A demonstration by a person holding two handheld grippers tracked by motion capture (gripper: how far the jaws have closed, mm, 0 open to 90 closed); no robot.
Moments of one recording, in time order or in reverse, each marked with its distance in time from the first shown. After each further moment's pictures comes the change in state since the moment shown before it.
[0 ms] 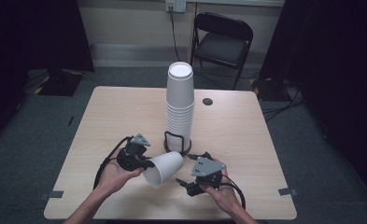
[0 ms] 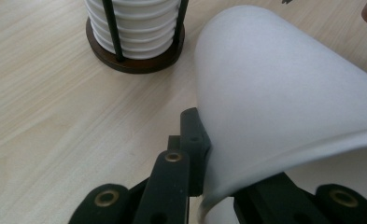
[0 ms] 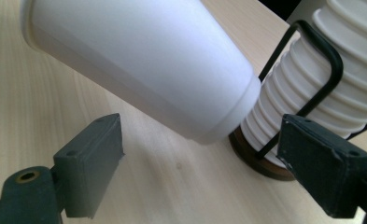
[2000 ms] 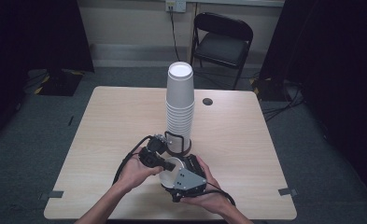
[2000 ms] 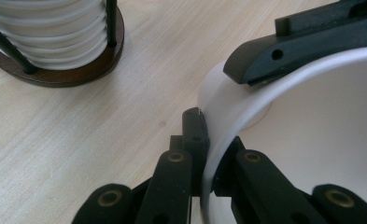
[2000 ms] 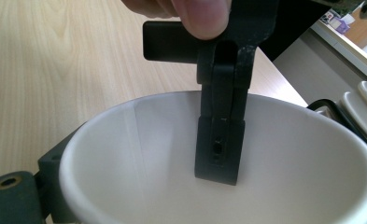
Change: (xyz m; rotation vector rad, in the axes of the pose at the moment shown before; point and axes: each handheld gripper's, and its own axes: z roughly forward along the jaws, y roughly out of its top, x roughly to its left) left arm -0.017 0.032 0.041 0.120 -0.160 -0.044; right arm 0.034 0.021 0.023 -0.076 -0.060 -0.197
